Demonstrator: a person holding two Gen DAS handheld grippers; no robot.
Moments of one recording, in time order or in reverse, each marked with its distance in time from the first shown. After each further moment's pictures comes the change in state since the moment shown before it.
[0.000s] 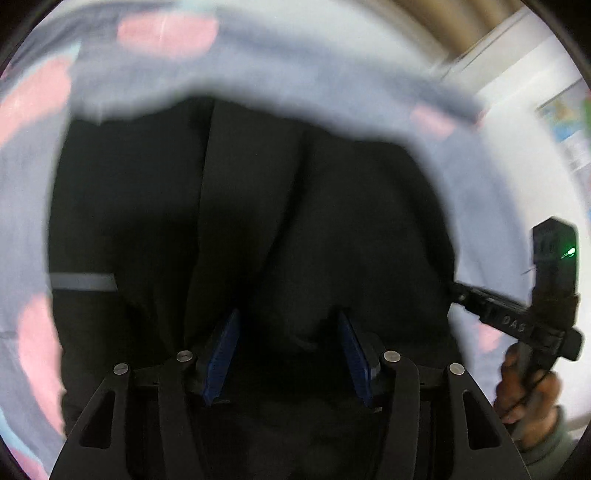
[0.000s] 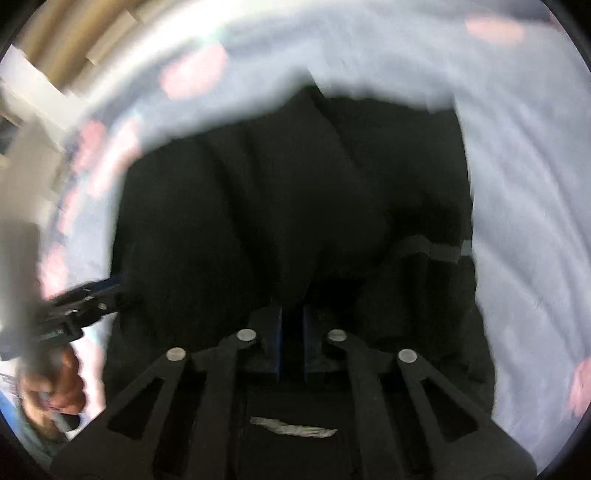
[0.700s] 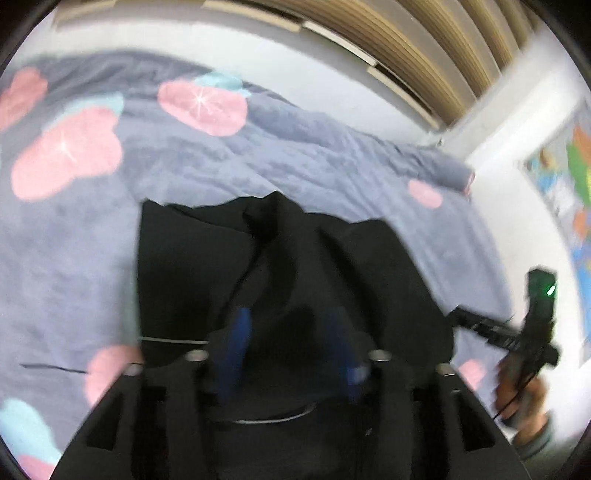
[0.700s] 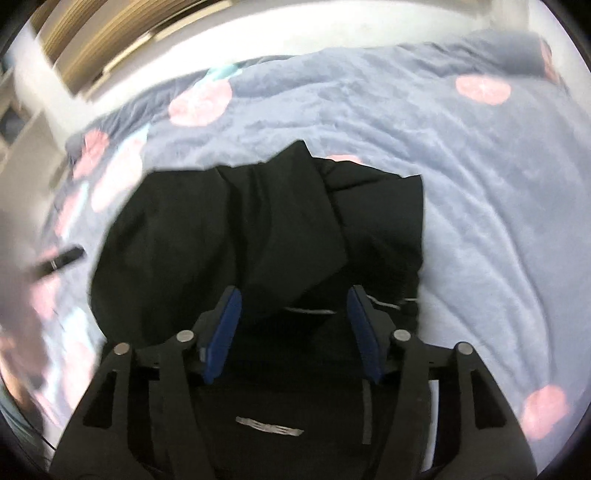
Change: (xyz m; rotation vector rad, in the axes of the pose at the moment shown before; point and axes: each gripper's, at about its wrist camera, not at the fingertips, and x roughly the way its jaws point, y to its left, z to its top) left arm -0.112 0.048 0.040 -0.081 -0.251 -0.078; right arm -0.089 0.009 0.048 -0.051 -0.149 -0.016
